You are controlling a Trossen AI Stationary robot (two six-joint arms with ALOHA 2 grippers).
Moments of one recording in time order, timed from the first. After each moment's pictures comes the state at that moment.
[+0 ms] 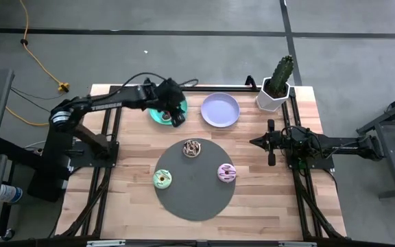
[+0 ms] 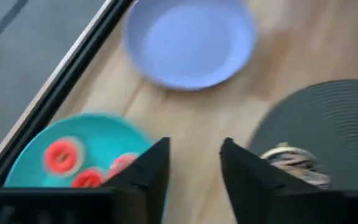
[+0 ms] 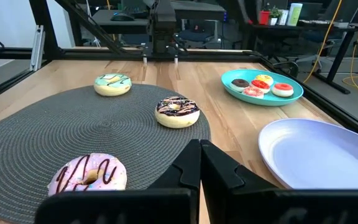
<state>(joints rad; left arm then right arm) 0.37 1.47 1.24 -0.63 -0.08 -0.06 -0.09 0.20 0.01 0.03 0.00 -0.03</state>
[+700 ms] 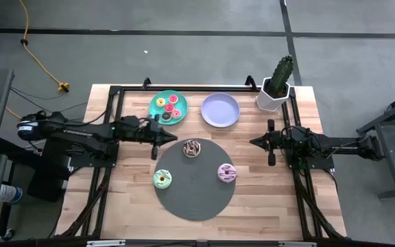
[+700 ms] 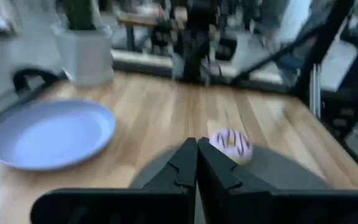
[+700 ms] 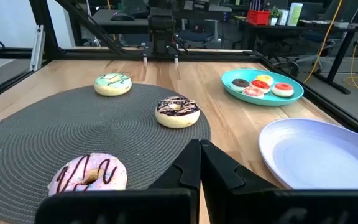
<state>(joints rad) 0.07 0.94 0.39 0.40 0.04 -0.11 -0.09 0.20 0.01 0.03 0.00 -0.03</state>
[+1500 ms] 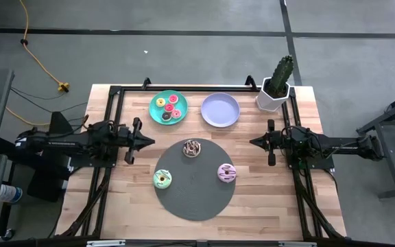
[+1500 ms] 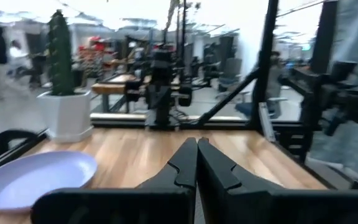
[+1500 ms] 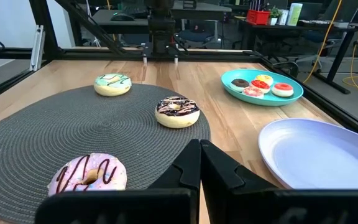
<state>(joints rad) 0.07 0.30 0.04 0.41 0.16 -0.05 -0.09 0.20 0.01 0.03 0.00 -0.03</state>
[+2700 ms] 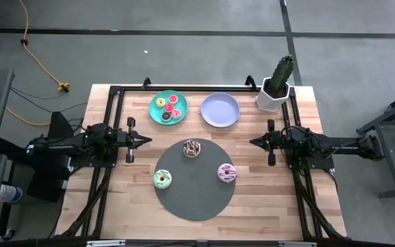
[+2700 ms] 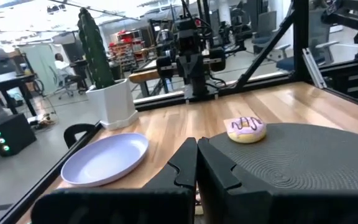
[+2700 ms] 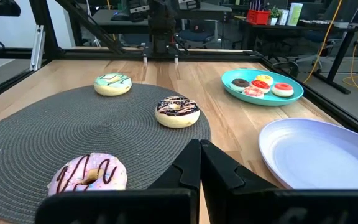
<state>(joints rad) 0.07 0.01 0.01 0.02 0.04 0.22 -0.09 0.20 0.01 0.02 0.00 -0.03</state>
